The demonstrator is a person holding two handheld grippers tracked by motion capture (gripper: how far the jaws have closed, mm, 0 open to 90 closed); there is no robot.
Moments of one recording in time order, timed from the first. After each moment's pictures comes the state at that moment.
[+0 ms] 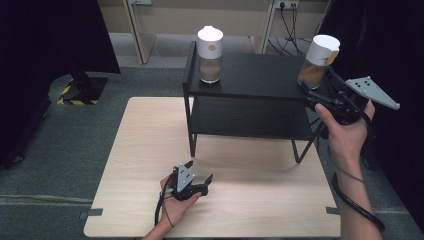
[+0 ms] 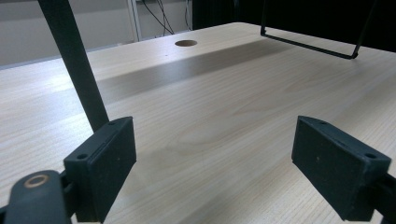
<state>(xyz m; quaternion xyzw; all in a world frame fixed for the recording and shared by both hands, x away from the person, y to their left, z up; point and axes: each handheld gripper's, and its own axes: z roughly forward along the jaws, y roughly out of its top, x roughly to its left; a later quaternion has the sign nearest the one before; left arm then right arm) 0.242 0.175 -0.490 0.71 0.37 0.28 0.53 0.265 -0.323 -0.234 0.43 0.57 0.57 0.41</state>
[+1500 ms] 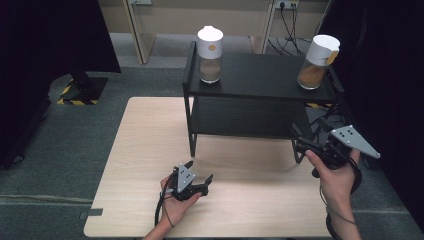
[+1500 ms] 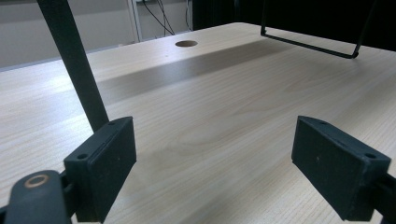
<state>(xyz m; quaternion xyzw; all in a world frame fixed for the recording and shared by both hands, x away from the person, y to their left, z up) 0.242 0.174 -0.490 0.71 0.37 0.29 0.53 0.220 -0.332 -0.314 0.43 0.60 0.56 0.38</state>
